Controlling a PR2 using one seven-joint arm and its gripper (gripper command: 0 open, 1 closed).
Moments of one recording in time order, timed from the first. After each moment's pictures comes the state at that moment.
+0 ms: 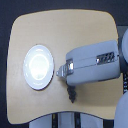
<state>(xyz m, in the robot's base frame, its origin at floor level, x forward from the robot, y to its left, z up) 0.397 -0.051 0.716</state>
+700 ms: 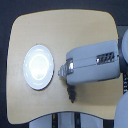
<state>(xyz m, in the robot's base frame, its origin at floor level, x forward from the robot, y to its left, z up) 0.398 -0.051 0.711</state>
